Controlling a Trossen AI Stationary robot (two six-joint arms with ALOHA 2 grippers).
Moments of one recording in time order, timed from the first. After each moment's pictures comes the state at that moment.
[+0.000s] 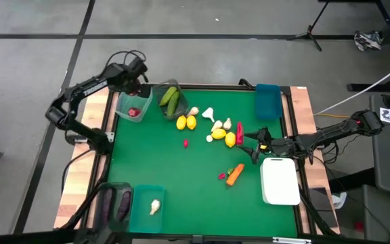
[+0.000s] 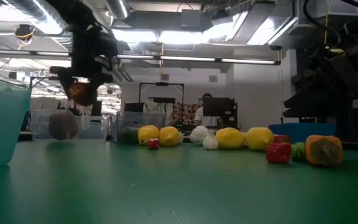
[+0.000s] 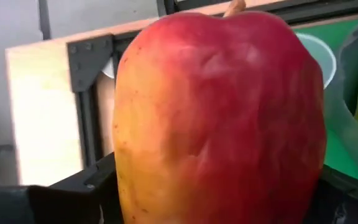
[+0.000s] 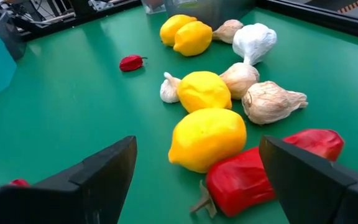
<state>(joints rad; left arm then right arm) 0.94 1.44 1.11 -1.02 -0.33 -0.48 0.24 0.75 0.05 0.26 0.53 0.44</state>
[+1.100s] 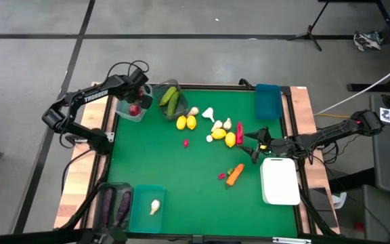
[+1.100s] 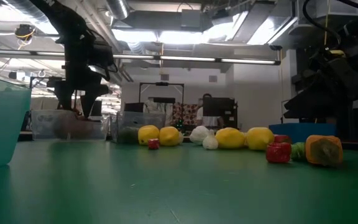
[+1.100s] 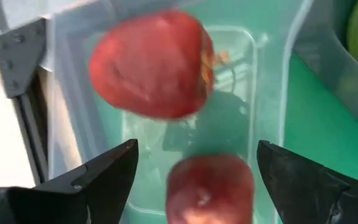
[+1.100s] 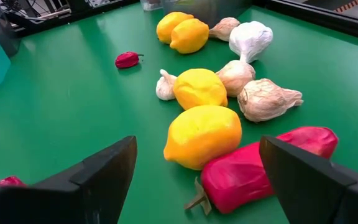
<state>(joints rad) 0.90 1.39 0.91 -0.85 -0.27 -0.34 0.24 0.75 0.05 0.25 0.54 0.44</state>
